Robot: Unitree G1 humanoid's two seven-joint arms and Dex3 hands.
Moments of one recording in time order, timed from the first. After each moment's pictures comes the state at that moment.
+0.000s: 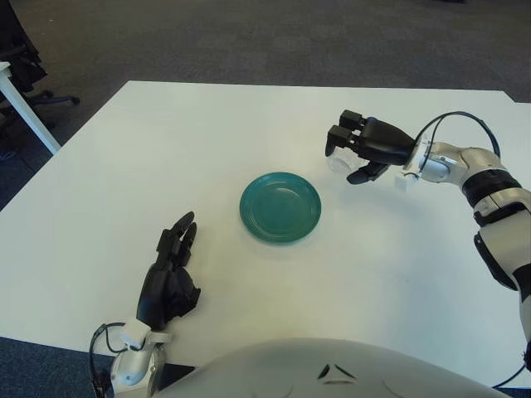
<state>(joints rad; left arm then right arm) 0.58 0.08 0.06 0.03 -0.10 -0.58 -0.24 -0.95 -0.59 0.59 1.05 -0.83 -1.24 -0.33</state>
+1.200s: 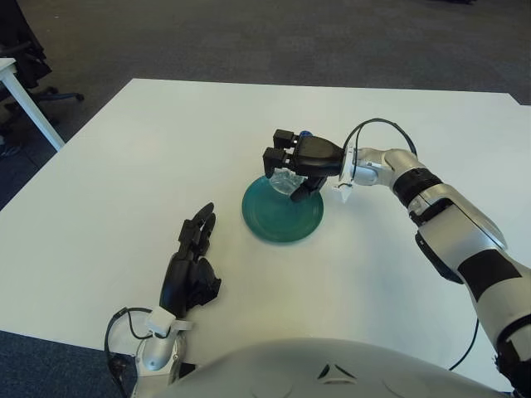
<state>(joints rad) 0.53 0.03 -0.02 0.04 -0.02 -0.56 -0.15 -0.97 -0.31 0.69 1.05 -0.93 -1.16 -0.32</state>
